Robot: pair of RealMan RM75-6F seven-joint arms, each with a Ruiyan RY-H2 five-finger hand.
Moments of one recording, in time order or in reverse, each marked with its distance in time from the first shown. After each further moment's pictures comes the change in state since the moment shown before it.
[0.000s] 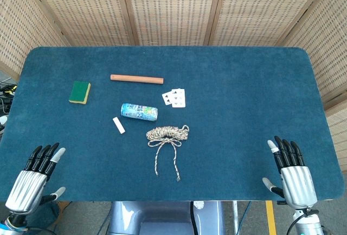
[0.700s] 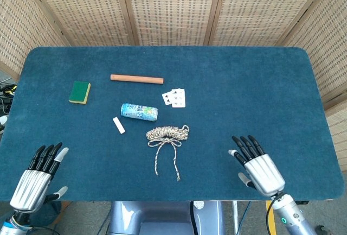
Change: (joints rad) left arm -0.003 -0.023 -0.008 -0.014 -0.020 -0.025 0.065; right arm 0.223 0.059 0.013 -0.015 -0.077 -0.331 -0.054
